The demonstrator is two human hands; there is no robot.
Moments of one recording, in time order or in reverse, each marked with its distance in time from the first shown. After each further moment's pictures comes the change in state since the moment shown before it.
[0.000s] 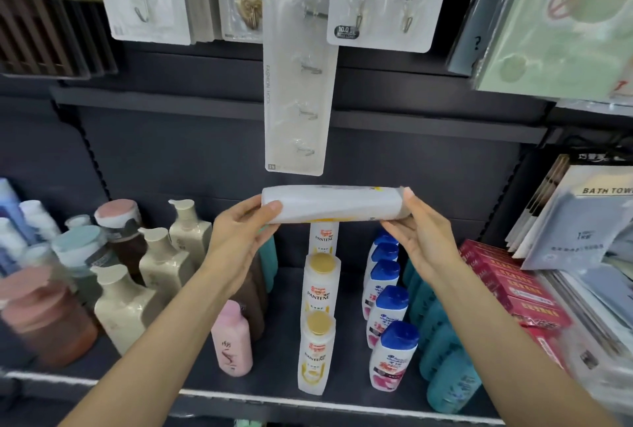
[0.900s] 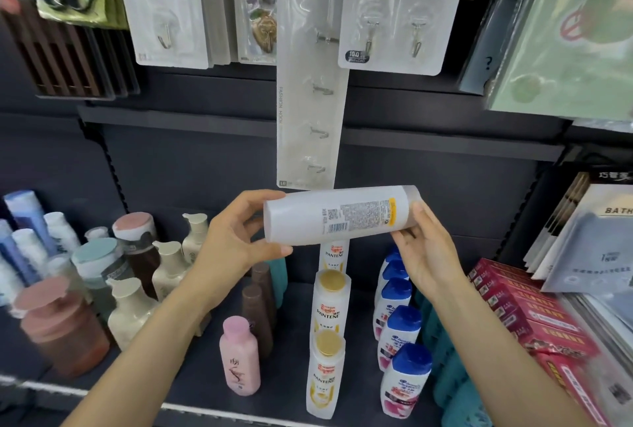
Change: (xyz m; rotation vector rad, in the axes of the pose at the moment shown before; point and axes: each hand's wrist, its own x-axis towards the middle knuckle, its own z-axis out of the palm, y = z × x) left_hand -0.012 0.031 -0.015 0.331 -0.254 0.290; right_hand 0.003 0.004 0.013 0.265 -0.168 -0.041
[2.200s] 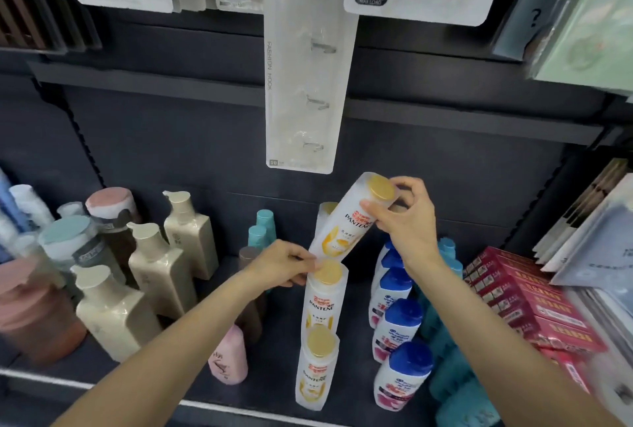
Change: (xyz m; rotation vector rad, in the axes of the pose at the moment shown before) left_hand 0.043 -0.119 0.034 0.439 -0.251 -0.698; right_hand 0.048 0.032 -0.007 -0.824 0.068 -0.206
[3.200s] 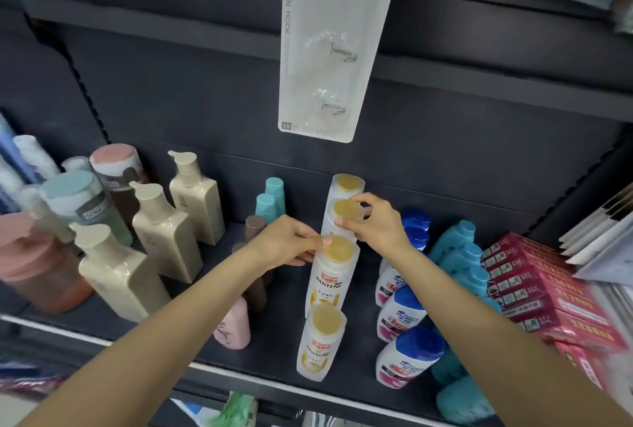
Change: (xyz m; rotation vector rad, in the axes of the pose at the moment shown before) left_hand 0.010 -0.015 0.004 -0.110 -0.014 -0.011; right_hand 0.013 0.066 0.039 -0.516 -0.352 0.146
